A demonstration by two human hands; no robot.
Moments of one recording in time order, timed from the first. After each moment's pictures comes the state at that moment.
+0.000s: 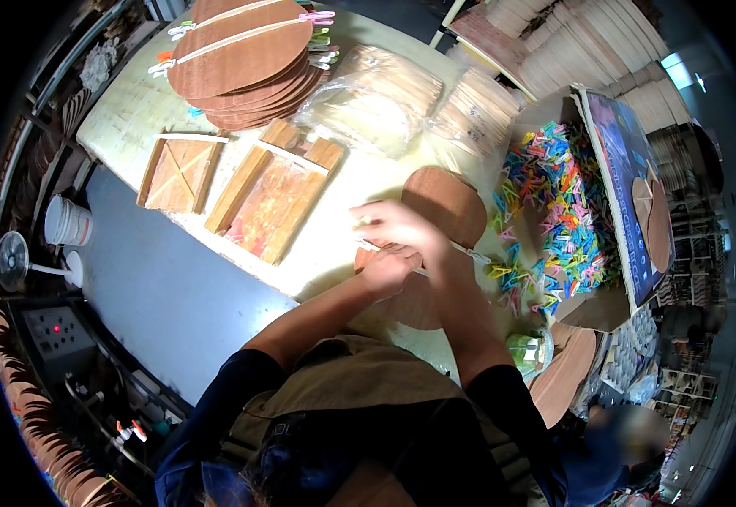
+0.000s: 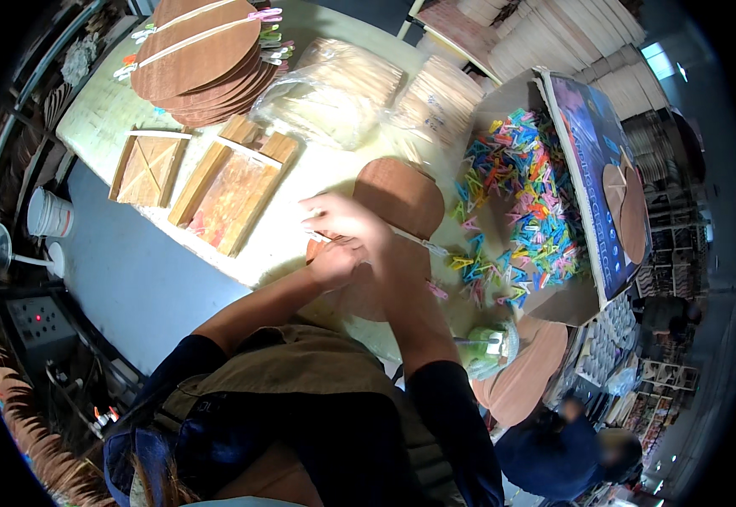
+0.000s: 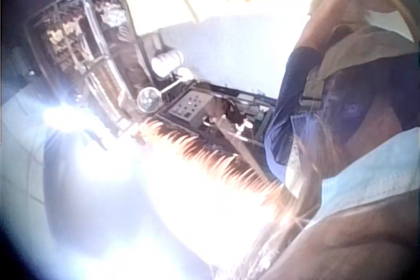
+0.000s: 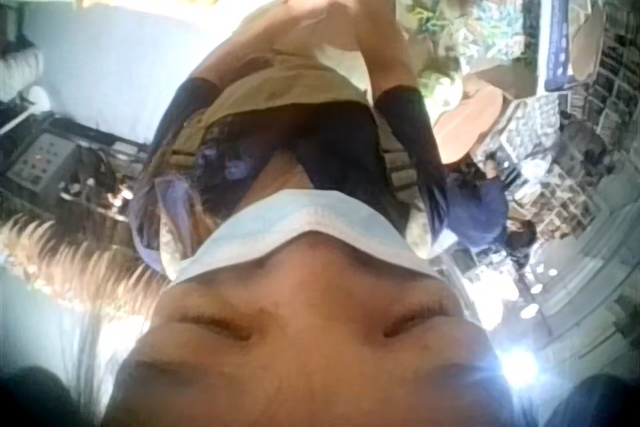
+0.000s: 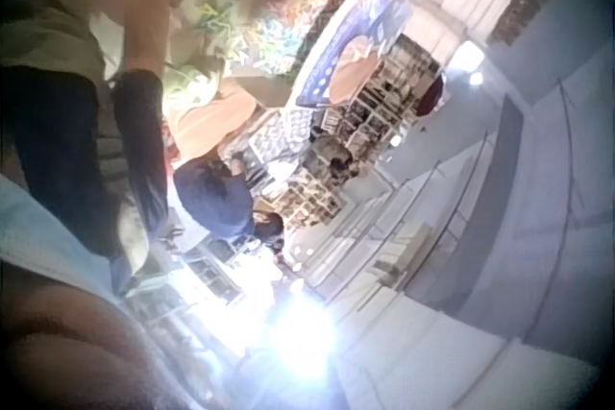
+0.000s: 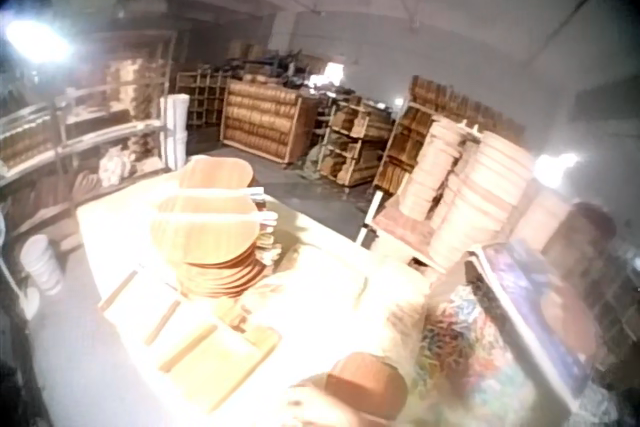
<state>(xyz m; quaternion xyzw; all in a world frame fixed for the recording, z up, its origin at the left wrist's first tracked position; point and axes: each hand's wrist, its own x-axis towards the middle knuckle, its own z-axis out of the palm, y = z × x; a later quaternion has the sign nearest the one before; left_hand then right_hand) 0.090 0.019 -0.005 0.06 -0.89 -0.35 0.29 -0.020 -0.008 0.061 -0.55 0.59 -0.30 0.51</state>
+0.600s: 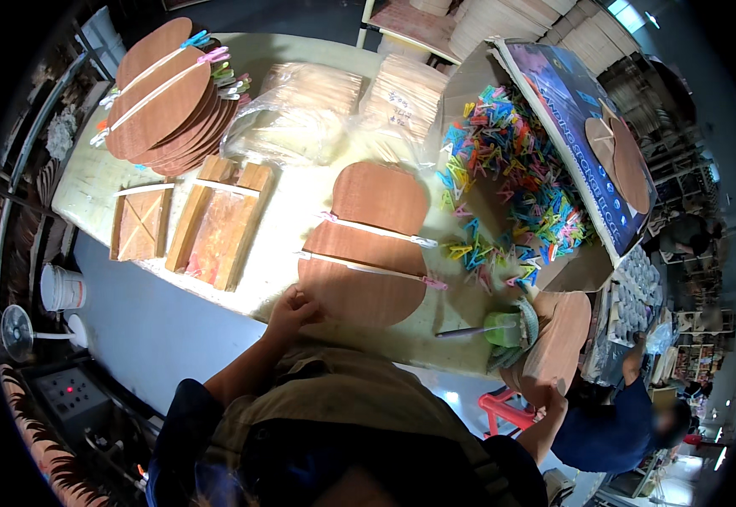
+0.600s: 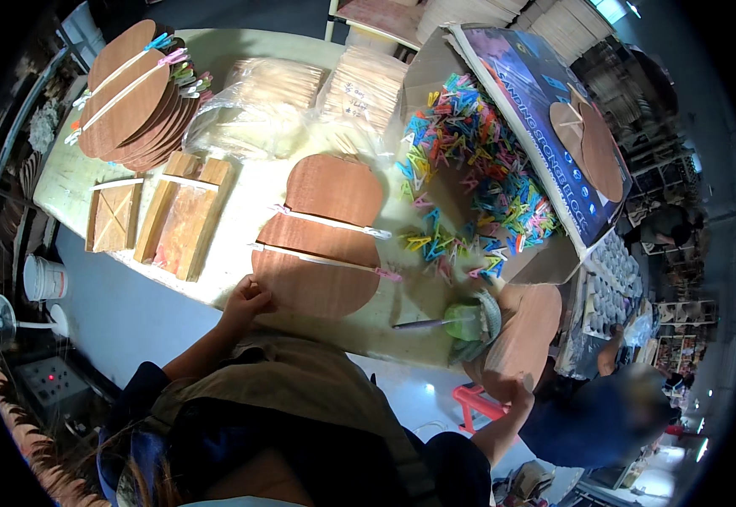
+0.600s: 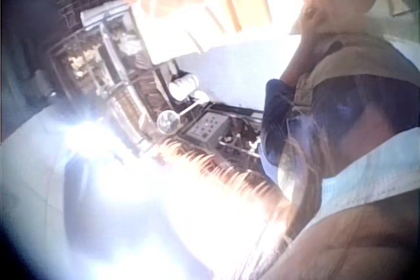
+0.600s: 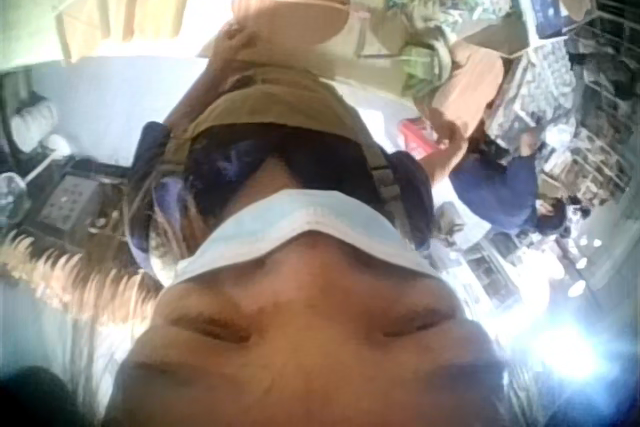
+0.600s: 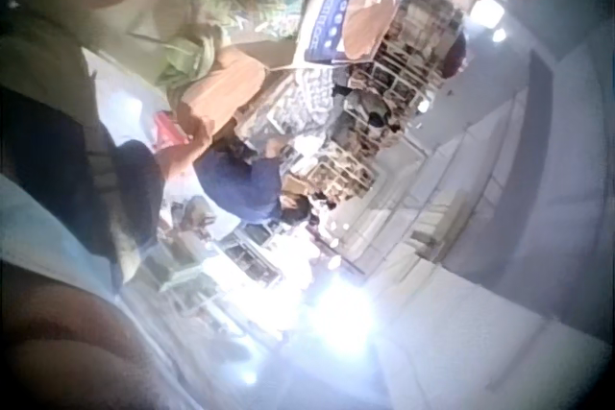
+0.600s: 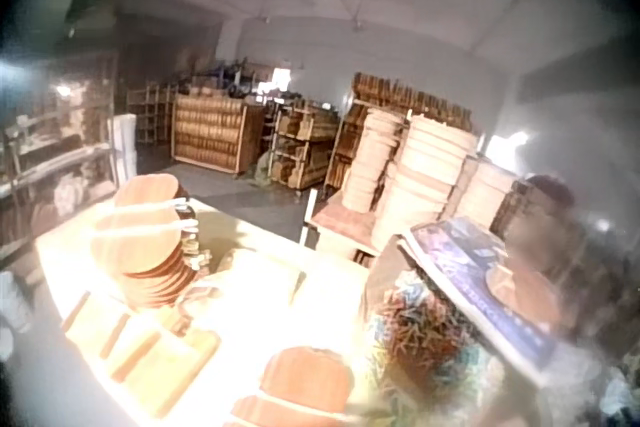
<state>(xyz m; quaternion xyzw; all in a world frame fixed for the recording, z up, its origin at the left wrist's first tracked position) 0.198 0.046 -0.008 0.34 -0.42 -0.84 0.11 -0.163 0.680 0.027 0.40 0.88 -0.24 0.12</state>
